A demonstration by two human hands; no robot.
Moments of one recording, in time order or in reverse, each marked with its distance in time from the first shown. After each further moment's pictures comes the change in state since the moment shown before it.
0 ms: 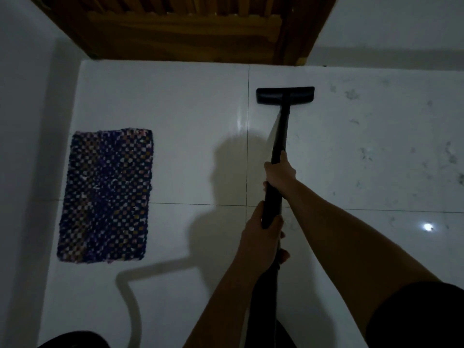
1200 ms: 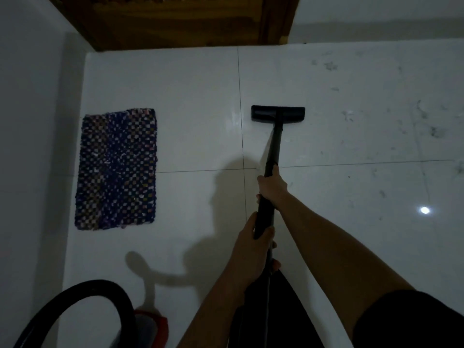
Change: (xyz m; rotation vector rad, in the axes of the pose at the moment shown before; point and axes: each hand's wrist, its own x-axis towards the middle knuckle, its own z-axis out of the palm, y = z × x) left_hand -0.159 -0.125 0.006 0.004 -0.023 -0.031; right_hand -0.144 0.151 0.010 0.046 -0.024 0.071
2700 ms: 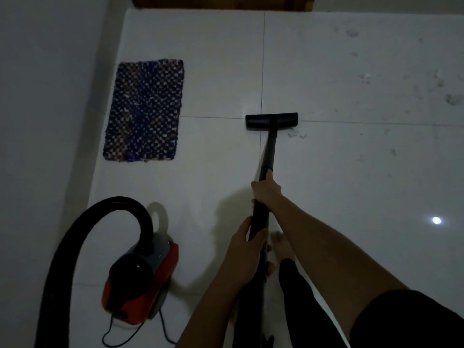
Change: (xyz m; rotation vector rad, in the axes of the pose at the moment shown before) left_hand -0.172 -0.222 -0.014 -0.080 0.103 -0.013; right_hand -0.153 0.216 0.066 -0.224 -0.065 -0.018
